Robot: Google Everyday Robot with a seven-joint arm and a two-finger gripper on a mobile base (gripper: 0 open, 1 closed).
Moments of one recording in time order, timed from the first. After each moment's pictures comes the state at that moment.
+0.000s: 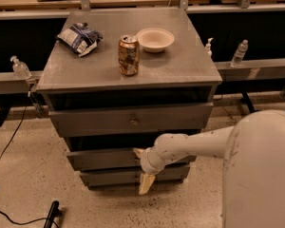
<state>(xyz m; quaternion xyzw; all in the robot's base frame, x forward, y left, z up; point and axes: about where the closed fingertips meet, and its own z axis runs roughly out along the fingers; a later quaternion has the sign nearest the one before) 0.552 0.006 0.433 -0.75 0.61 0.10 0.24</state>
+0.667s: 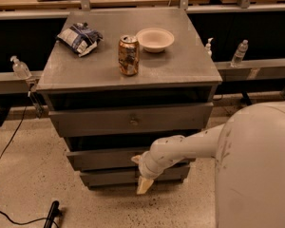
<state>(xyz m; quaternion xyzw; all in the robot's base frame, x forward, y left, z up) 0.528 0.009 0.440 -0.76 0.61 0.08 0.22</state>
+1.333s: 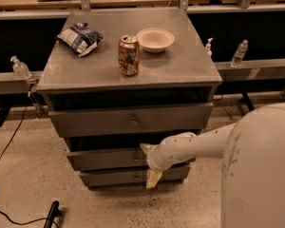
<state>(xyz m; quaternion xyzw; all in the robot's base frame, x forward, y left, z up) 0.556 -0.023 0.465 -0.75 0.61 0.02 0.25</state>
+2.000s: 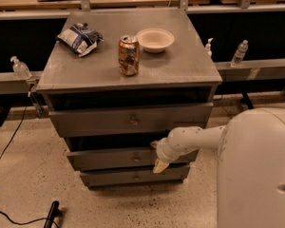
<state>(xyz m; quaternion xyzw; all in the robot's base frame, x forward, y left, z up) 0.610 -0.069 0.432 -0.73 0.64 0.01 0.24</state>
